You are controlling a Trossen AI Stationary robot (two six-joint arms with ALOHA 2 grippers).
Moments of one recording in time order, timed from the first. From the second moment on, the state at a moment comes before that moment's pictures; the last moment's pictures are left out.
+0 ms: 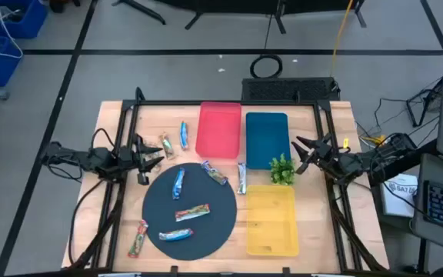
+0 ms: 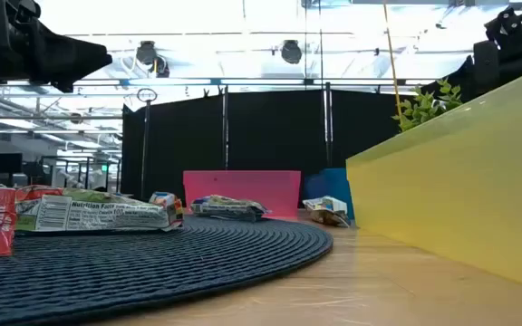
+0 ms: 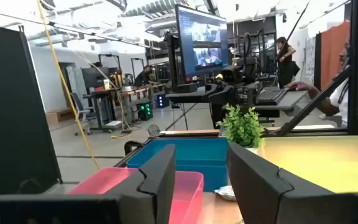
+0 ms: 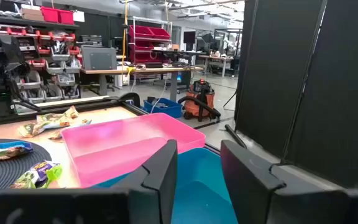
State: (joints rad) left arm -0.25 0.01 0.01 0.20 -0.45 0.18; right arm 0.39 0.13 0.02 0.20 1.10 -0.12
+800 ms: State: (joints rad) left arm -0.25 0.01 0.01 0.20 -0.45 0.14; right arm 0.39 0.13 0.02 0.20 1.10 -0.06
